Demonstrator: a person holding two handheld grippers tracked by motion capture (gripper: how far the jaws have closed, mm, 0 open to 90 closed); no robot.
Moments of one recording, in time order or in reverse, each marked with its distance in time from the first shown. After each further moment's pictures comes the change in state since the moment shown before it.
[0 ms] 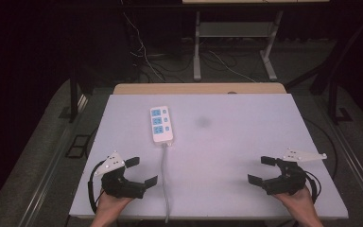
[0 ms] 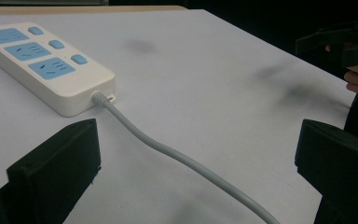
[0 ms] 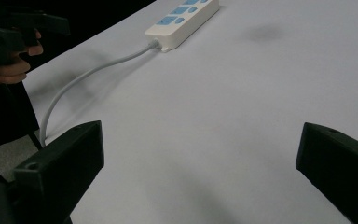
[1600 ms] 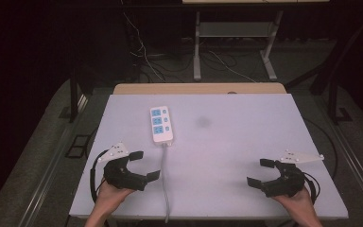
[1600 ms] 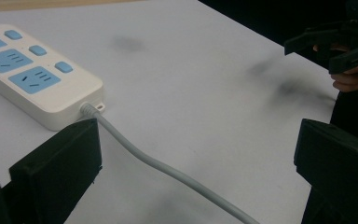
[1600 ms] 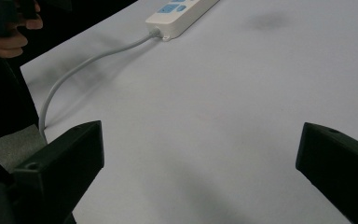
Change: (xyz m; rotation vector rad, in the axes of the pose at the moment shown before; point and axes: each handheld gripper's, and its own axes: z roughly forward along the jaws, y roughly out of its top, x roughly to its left) left arm 0.005 0.028 0.008 0.074 -0.059 0.009; right arm 0.000 -0.004 0.003 0.031 0.004 -0.004
